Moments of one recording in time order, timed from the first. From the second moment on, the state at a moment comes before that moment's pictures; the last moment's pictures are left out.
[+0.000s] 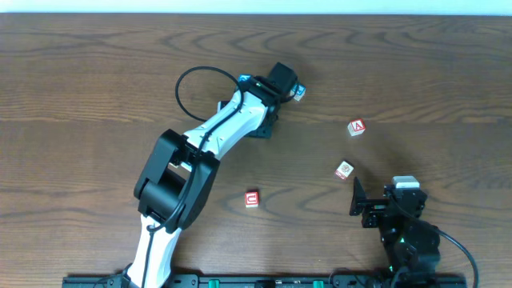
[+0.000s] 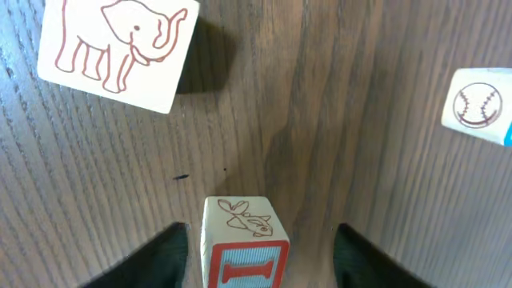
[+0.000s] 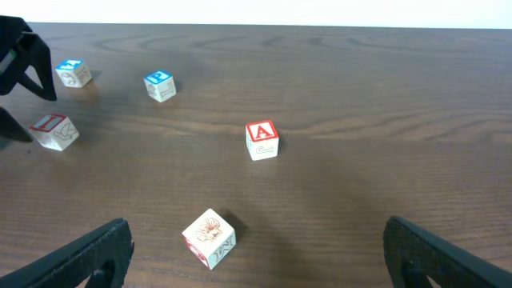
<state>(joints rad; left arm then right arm) -0.60 2.17 1.65 -0.82 -0.17 -2.09 0.10 0.01 0.13 -0.46 0.05 0.04</state>
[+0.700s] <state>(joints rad) -0.60 1.91 1.65 -0.95 -0.38 -1.97 0.10 0.01 0.13 -0.46 0.05 0.04</state>
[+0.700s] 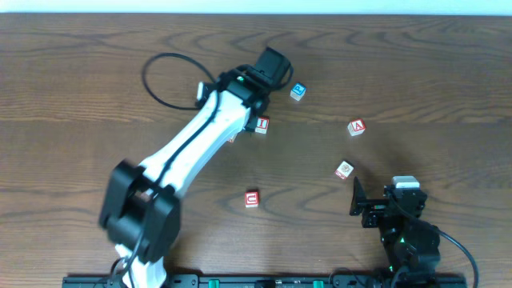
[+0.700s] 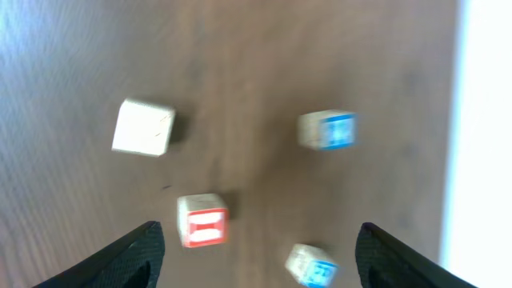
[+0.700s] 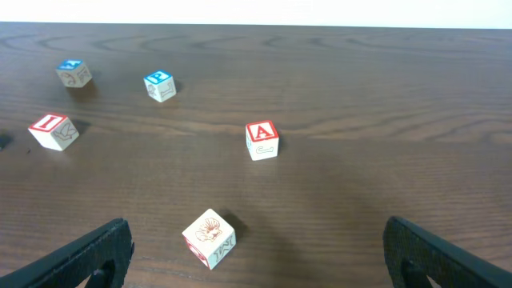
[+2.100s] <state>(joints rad) -0.50 2.17 1.66 -0.44 -0.36 -0.09 0.10 0.01 0.13 -0.46 0.05 0.04</state>
